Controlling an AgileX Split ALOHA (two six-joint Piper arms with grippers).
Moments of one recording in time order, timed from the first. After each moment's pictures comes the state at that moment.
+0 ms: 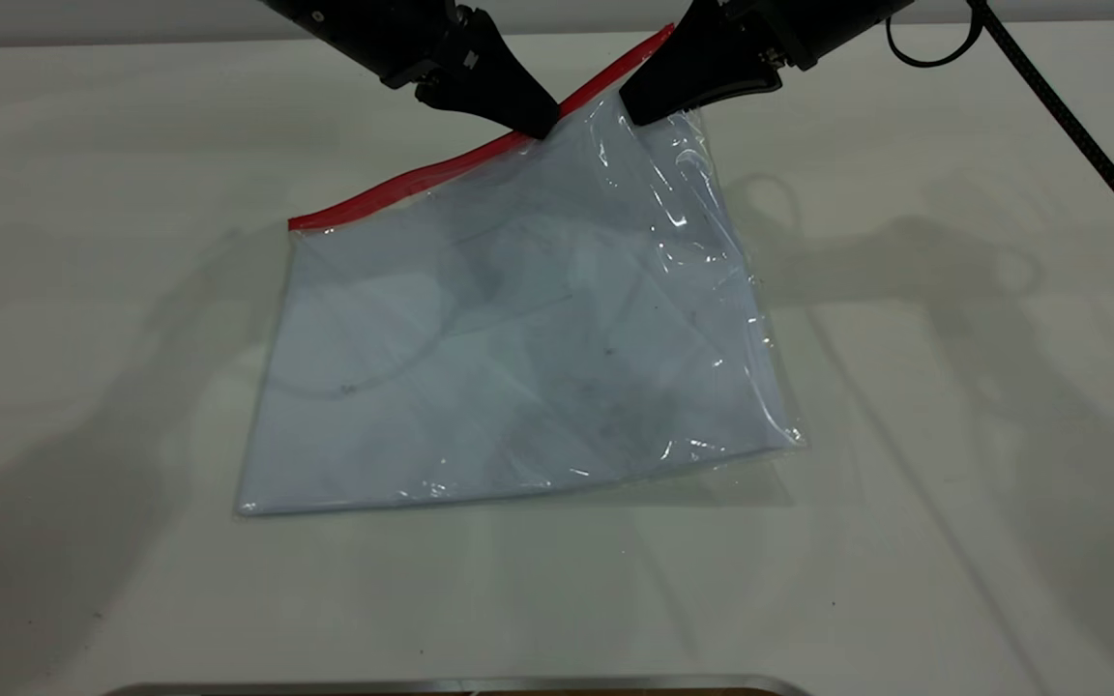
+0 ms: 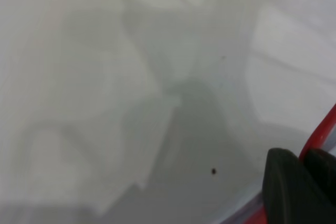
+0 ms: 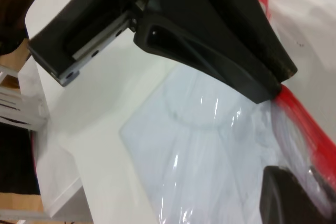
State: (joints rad) left arm -0.26 2.44 -1.64 -1.10 0.77 1.45; right arm 0.19 2.36 -1.52 1.25 0.98 -1.40
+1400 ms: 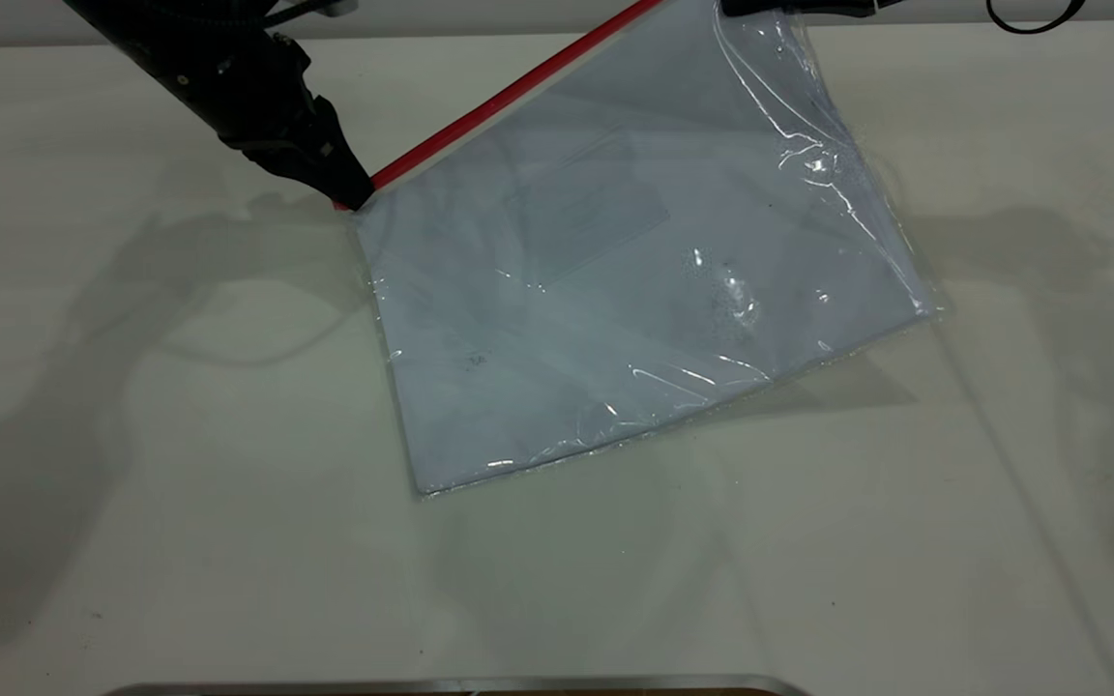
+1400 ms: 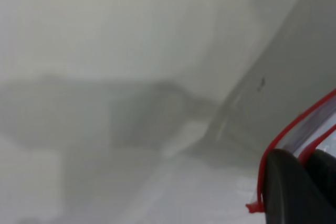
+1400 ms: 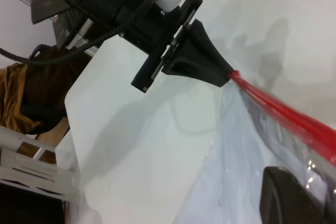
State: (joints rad) left arm -0.12 2.48 -1.64 -0.71 0.61 1.20; right arm 0.02 2.37 -1.52 1.41 1.13 -1.48
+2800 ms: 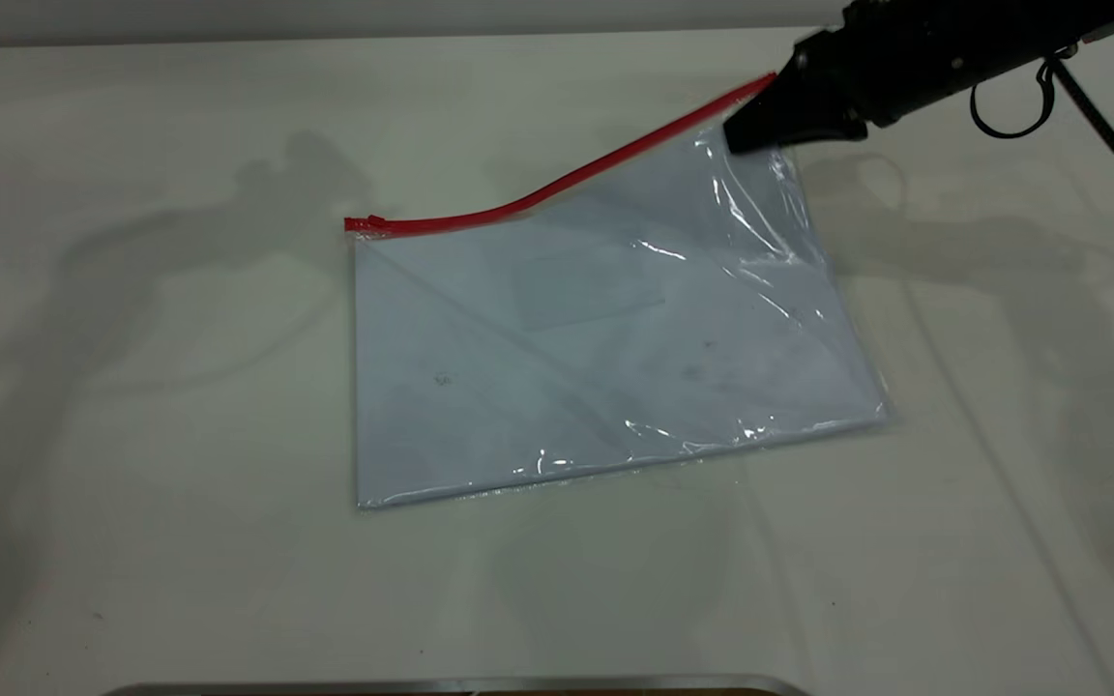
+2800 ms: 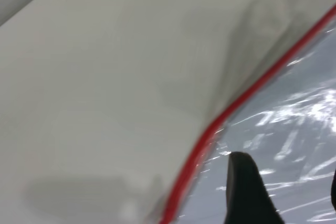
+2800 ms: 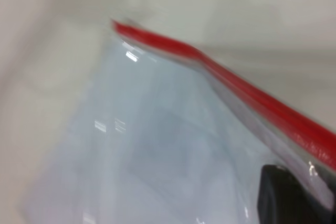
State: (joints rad) left arm -0.10 2.13 -1.64 -0.83 0.76 1.15; right arm 0.06 2.50 -1.53 1.32 0.80 -1.50
